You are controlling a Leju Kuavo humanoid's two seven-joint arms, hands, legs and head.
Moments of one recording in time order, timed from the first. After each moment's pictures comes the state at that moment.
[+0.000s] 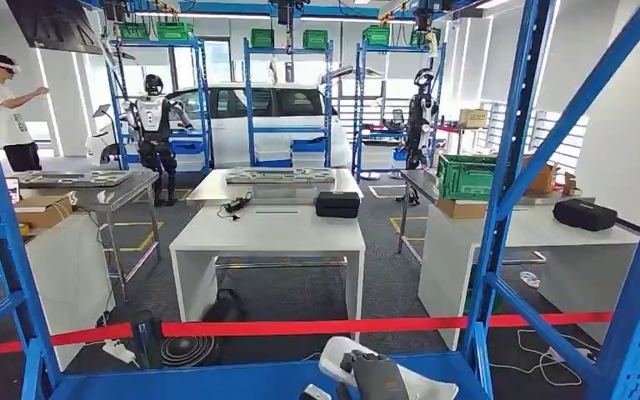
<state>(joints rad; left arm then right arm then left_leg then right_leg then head) -0.14 -0.16 1.02 -0.17 -1.16 0.13 0.04 -0.63 -0.05 0.64 -0.93 0.96 -0.14 0.01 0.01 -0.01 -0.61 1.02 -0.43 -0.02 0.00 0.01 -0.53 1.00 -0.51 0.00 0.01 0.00</state>
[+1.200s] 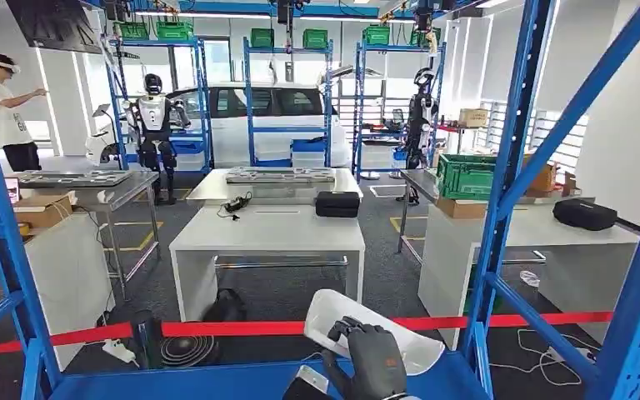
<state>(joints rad) -0.13 -0.16 1.03 -0.17 -1.16 0.12 0.02 -0.62 -0.05 0.65 -1.19 0.94 -0.14 0.02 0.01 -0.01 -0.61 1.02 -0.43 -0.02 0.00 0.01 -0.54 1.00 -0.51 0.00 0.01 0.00</state>
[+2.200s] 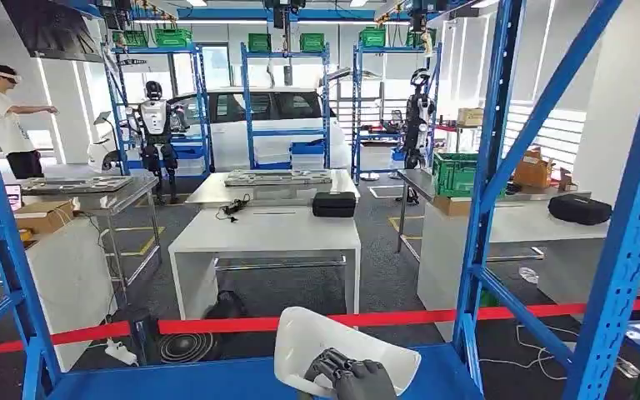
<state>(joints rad) -0.14 -0.16 1.03 -0.17 -1.20 0.09 0.08 -0.45 -0.09 0.73 -1.50 0.94 -0.16 -0.07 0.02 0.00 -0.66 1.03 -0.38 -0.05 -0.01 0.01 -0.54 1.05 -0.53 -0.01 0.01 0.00</state>
